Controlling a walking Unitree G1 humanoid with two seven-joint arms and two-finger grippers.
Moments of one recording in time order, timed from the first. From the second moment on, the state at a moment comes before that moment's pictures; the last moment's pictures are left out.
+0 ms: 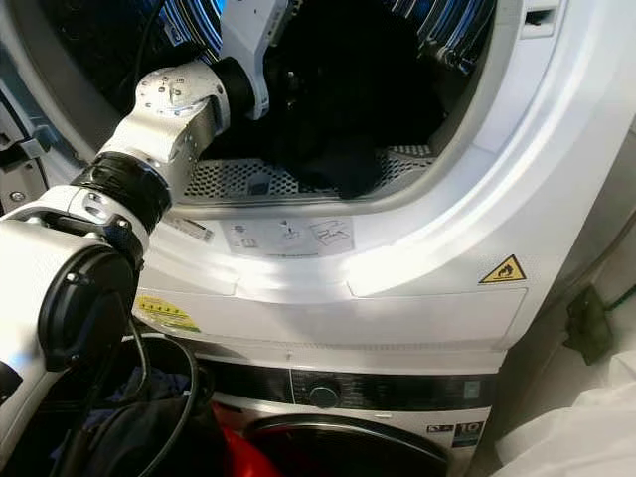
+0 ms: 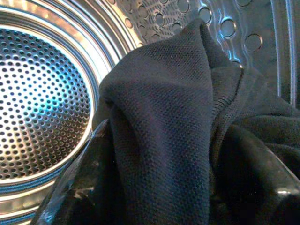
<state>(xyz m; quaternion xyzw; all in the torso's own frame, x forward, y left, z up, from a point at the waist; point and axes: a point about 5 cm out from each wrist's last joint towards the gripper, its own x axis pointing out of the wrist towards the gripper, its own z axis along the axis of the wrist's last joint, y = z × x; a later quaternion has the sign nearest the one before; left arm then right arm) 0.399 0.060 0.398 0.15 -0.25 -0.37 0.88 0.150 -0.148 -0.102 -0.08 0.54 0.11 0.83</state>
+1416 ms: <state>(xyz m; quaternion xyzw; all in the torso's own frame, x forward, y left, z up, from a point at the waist) 0.378 0.080 0.422 0.25 -0.27 -0.49 0.79 0.158 -0.146 -0.099 -0.07 0.53 0.10 0.84</state>
